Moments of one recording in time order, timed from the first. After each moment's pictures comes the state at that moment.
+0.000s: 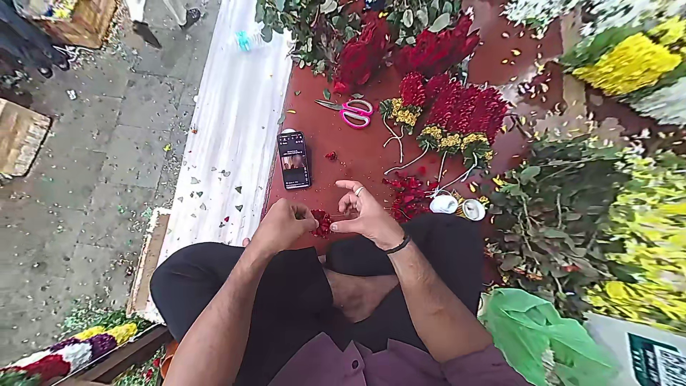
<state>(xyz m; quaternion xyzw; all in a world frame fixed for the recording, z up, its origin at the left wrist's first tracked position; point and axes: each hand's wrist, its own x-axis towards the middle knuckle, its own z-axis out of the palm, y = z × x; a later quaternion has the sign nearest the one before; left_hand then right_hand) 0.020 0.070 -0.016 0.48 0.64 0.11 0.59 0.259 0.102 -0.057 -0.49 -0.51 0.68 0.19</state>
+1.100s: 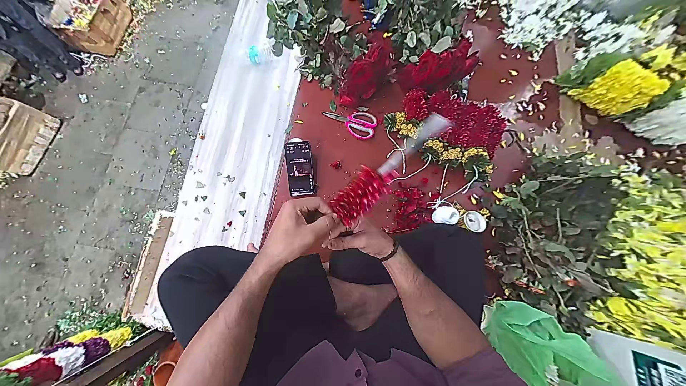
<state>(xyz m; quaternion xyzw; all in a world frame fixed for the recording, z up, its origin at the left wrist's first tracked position) 0.033 0.071 0.010 0.50 0.53 0.35 0.58 0.248 0.093 -0.060 -0.25 -0.50 0.80 0.23</state>
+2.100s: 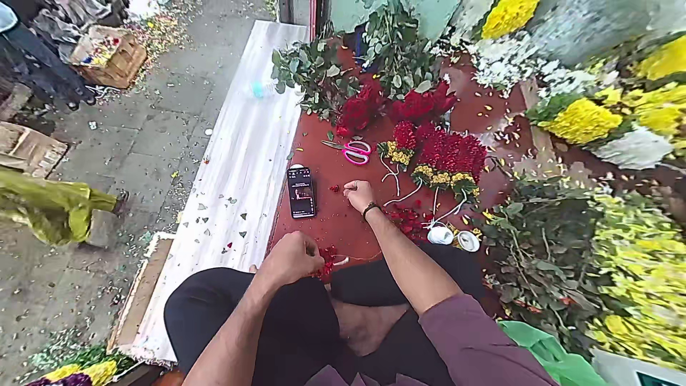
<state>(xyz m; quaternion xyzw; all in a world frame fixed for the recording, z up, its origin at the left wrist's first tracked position) 0.013 0.074 -0.001 0.55 0.61 0.00 0.57 0.235 0.235 -0.185 -0.70 -0.56 0.44 0.07</state>
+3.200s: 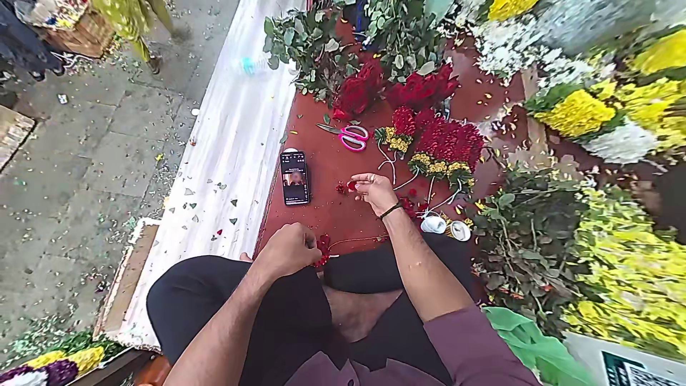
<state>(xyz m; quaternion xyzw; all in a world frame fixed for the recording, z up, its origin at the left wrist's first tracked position) 0.023 0.071 -0.007 0.55 0.60 -0.03 0.58 0.281 0.207 -0.145 -0.64 -0.40 0.62 0.23</state>
